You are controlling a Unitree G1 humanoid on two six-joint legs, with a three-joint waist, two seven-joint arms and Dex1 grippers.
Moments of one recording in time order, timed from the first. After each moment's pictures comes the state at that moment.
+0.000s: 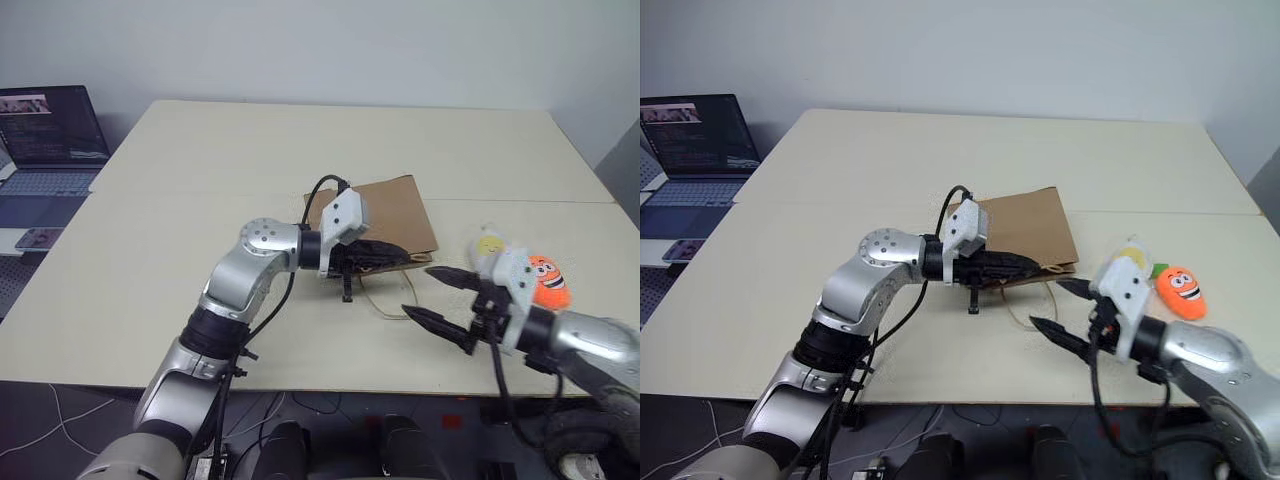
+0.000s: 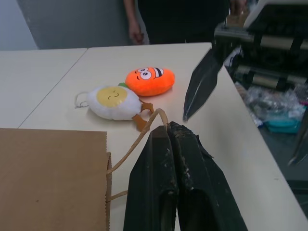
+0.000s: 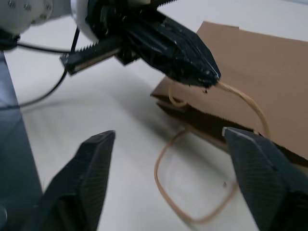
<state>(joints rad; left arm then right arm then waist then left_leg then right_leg) -0.73 0.33 -0.24 0.00 -0.34 0.48 -1.12 -0.07 -0.64 -0.12 -0.78 0.69 0.84 0.54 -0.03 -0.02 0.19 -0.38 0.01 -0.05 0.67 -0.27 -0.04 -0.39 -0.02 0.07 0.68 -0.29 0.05</state>
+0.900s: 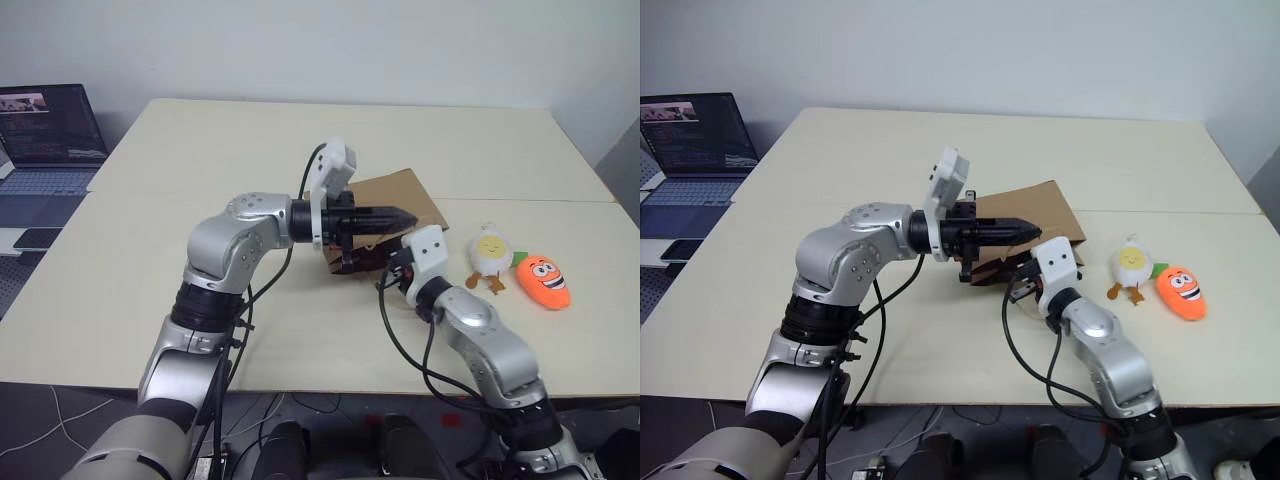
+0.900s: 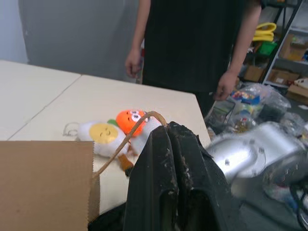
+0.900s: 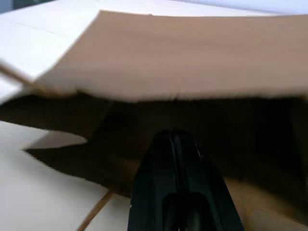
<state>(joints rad) -0.87 0.33 -0.10 0.01 -0.59 0.77 -1.07 -0.29 -0.22 0.23 -0.28 0.16 0.53 0.16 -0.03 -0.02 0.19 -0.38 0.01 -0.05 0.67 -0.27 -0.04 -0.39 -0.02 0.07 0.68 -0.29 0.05</state>
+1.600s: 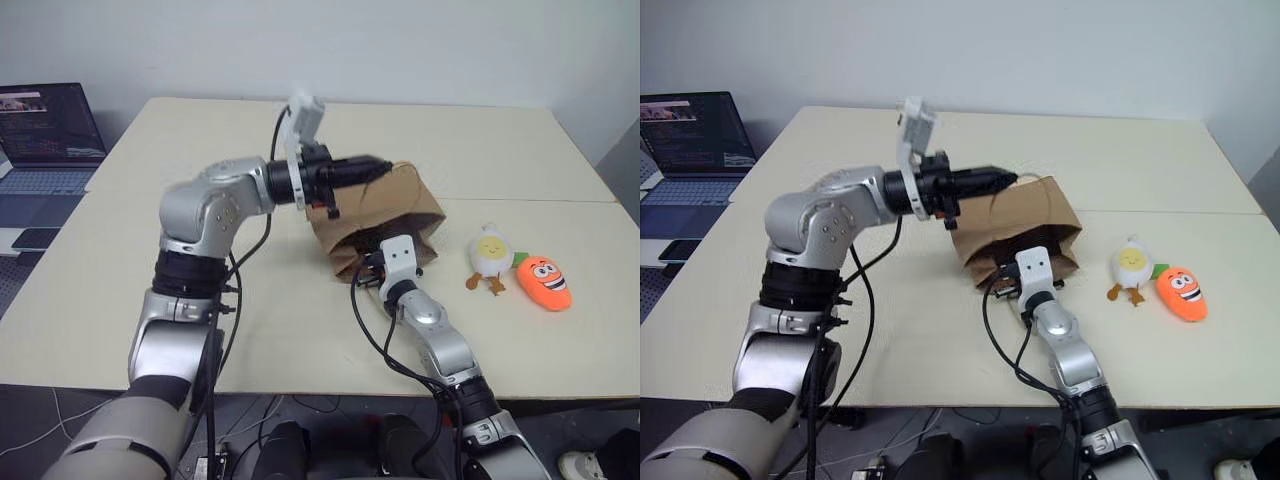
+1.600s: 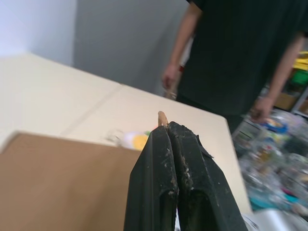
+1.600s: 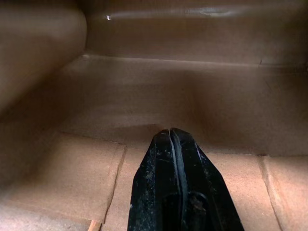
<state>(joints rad) -1.02 0.38 -0.01 0.18 -0.61 0.77 -0.97 -0.36 0.00 0.20 0.15 0.01 0.26 0.06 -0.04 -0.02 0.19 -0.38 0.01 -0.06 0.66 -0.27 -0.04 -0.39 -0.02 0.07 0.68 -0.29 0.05</state>
